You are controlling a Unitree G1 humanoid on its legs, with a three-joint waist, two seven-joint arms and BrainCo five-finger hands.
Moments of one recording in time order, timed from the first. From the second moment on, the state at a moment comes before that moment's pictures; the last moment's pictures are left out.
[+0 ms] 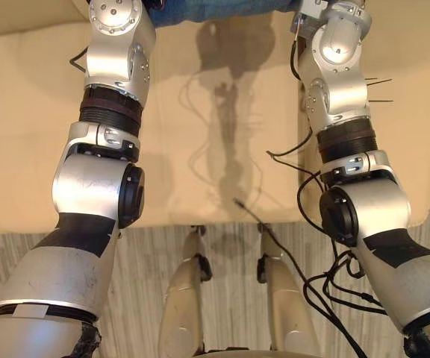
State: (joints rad) left arm -1.53 0.33 0.05 0.92 -0.29 -0.15 0.38; right arm -1.42 -0.20 -0.05 0.80 0.14 -0.15 -0.48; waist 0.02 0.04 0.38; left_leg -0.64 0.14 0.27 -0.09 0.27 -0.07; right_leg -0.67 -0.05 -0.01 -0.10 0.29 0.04
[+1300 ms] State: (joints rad) left arm 0.06 0.23 0.05 0.56 -0.21 -0.24 0.05; right arm 0.10 -0.24 0.04 0.42 0.06 -0.22 0.00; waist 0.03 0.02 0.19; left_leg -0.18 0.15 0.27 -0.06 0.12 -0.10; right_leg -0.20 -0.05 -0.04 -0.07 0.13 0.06
